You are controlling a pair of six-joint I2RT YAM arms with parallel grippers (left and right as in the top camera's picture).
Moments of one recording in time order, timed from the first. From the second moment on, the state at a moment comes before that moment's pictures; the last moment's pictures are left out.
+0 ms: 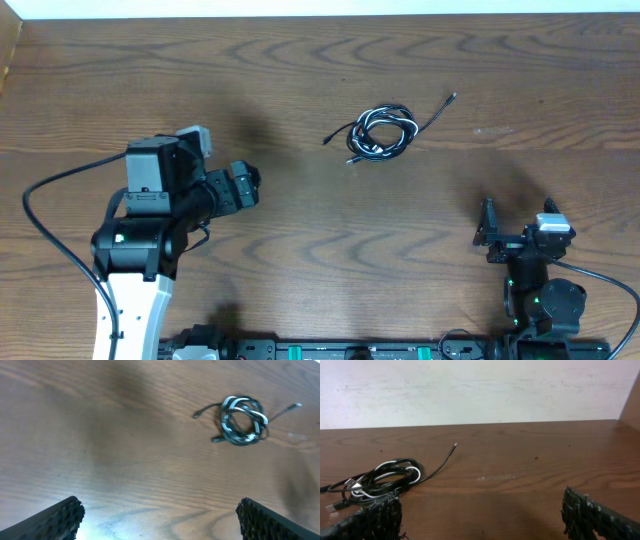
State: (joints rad) left arm -0.02 1.02 1.01 -0.90 0.26 -0.31; right arm -0.04 0.01 0.01 -0.07 -0.03 0.04
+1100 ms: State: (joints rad) left arm -0.23 1.24 1.21 -0.92 0.17 -0.32; right arm -0.04 0.01 0.01 -0.07 -0.03 0.04
